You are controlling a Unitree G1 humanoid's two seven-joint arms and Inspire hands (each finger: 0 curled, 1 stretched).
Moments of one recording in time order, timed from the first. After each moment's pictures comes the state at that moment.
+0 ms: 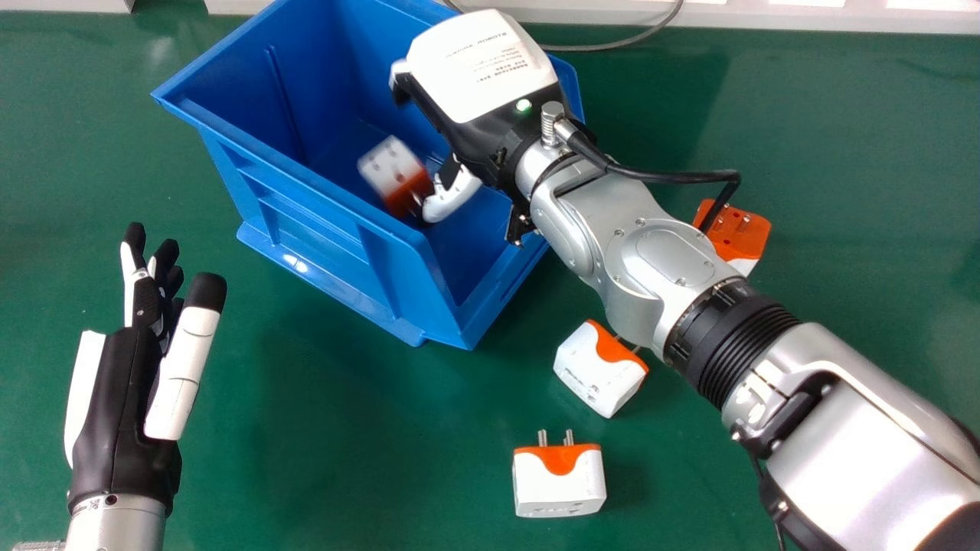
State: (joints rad) left arm 0.26 0.18 0.24 0.00 -0.05 -0.27 -0.09; right arm -1.04 -0.07 0.70 0.87 -0.92 0.10 -0.13
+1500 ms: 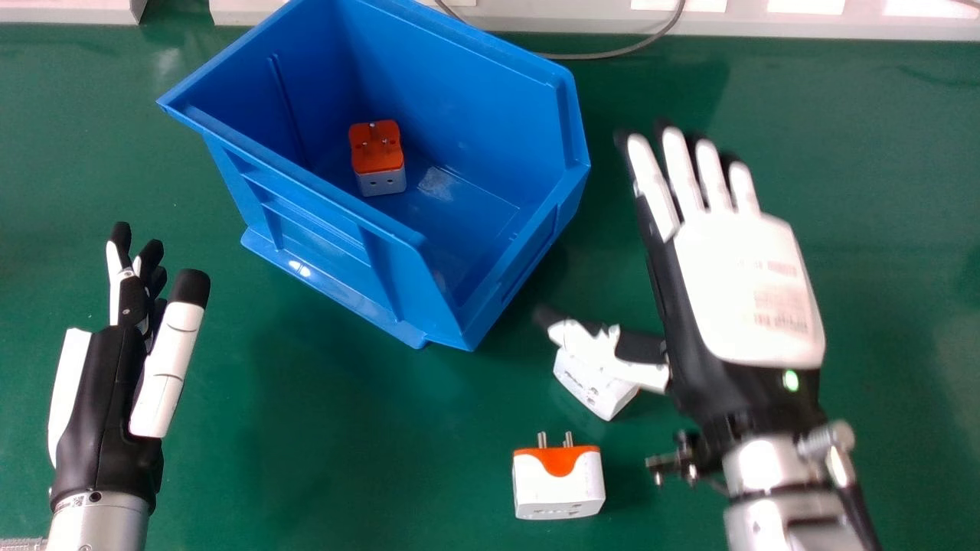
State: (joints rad) left arm 0.25 0.22 0.26 0.02 -0.04 -0.27 -0.09; right arm 0.18 -0.22 0.45 -0.37 -1.08 0.31 -0.22
